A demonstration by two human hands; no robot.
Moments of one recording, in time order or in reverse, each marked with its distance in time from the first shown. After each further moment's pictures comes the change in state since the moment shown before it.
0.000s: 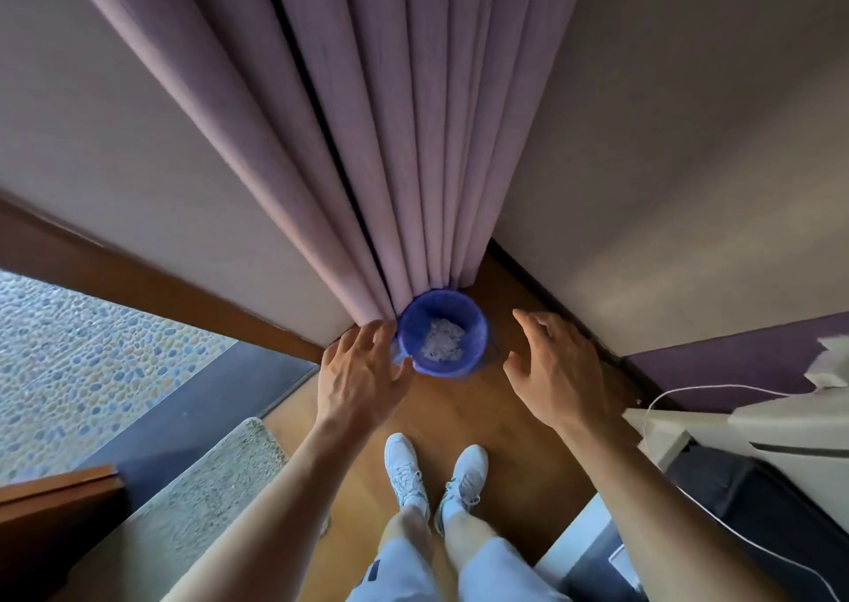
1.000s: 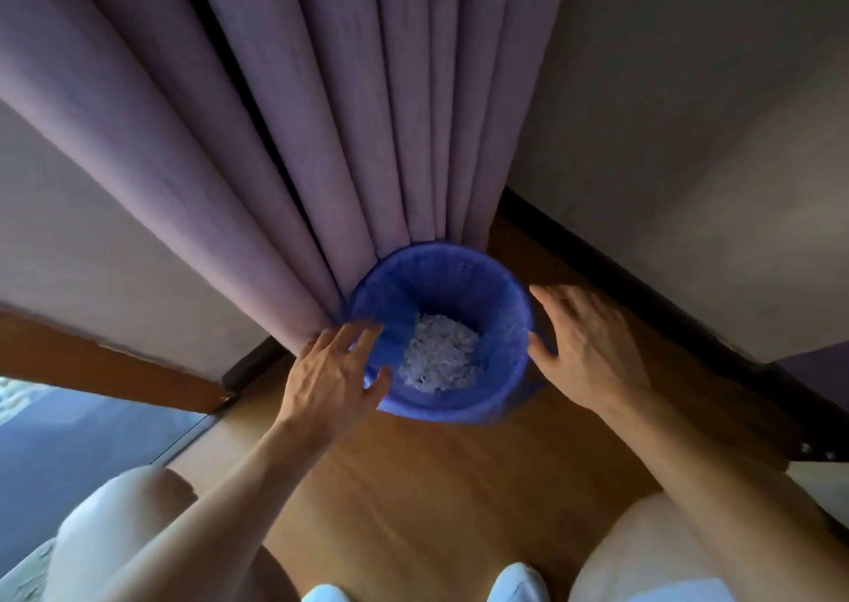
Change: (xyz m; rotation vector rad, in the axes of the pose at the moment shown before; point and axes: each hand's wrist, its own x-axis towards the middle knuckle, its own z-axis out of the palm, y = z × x) left_hand 0.154 -0.167 0.498 0.079 0.105 0.258; right_hand 0.132 0.188 0.479 -0.115 0.142 -0.140
